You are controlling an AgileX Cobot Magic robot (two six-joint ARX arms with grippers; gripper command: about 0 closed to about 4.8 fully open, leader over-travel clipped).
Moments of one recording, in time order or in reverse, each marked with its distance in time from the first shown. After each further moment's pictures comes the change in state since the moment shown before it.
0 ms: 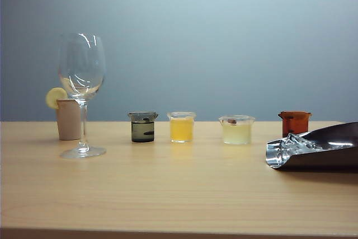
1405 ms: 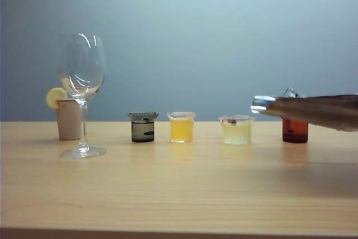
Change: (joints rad) left arm 0.000 0.000 0.000 0.000 0.000 0.000; right arm 0.004 0.001 0.008 0.129 -0.114 0.381
